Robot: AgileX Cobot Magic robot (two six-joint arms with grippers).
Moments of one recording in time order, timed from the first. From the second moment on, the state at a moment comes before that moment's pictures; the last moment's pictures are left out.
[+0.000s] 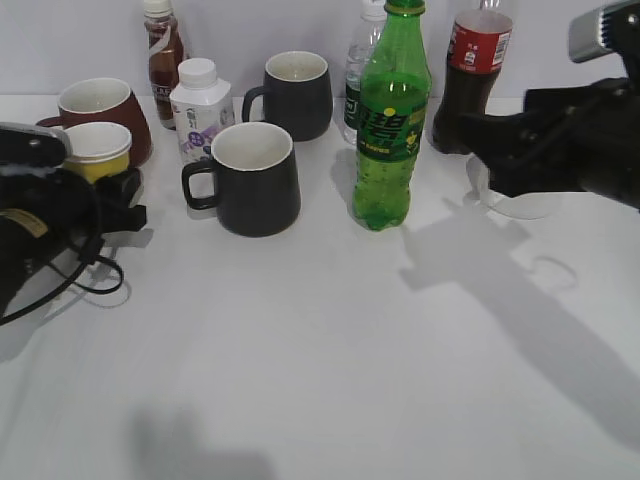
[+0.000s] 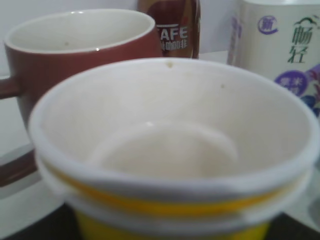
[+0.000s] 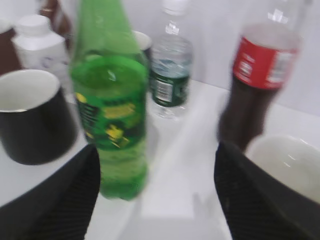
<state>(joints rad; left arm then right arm) -0.23 1.99 -0.61 0.01 -1.07 0.00 0.43 1.29 -0.53 -0.16 -0.43 0.09</state>
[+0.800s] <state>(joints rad) -0.32 1.36 -0.30 0.40 -0.94 -0.17 0.43 1.78 -0.72 -0.35 -0.73 0.21</state>
